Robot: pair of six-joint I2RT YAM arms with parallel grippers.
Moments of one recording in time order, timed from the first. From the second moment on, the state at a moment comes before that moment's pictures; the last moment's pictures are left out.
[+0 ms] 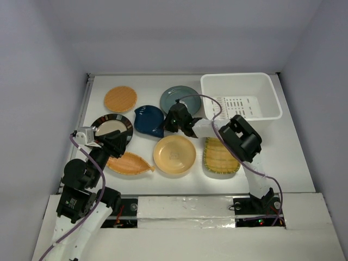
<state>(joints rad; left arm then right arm) -0.39 0.21 0.66 -0.36 -0.05 -0.43 0.75 2.19 1.41 0.19 -0.03 0.96</state>
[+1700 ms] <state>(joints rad) -0.43 0.19 0.66 -0.36 -0.08 -0.43 -0.12 2.02 1.75 -0.63 -0.19 0.27</state>
